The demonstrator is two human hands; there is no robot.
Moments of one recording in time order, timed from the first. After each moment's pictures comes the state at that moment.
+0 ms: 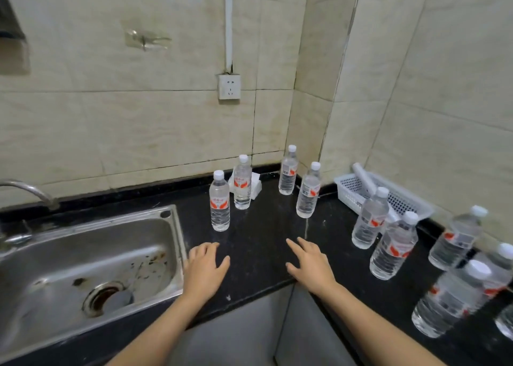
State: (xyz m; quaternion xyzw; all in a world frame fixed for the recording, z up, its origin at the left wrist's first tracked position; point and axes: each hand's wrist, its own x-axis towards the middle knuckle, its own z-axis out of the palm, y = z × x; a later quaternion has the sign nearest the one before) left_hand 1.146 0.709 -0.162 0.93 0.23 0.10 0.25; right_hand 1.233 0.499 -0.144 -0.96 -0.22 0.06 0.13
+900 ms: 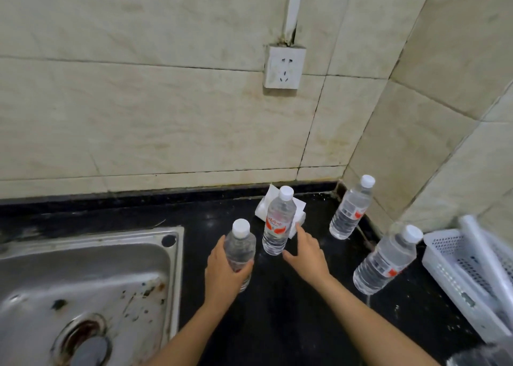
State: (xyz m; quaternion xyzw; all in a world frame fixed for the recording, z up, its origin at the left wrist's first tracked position) left_hand 1.372 0.807 -0.206 0.77 0.35 0.18 0.50; right_hand 1.501 0.680 -0.178 -0.93 -0.25 0.12 0.24
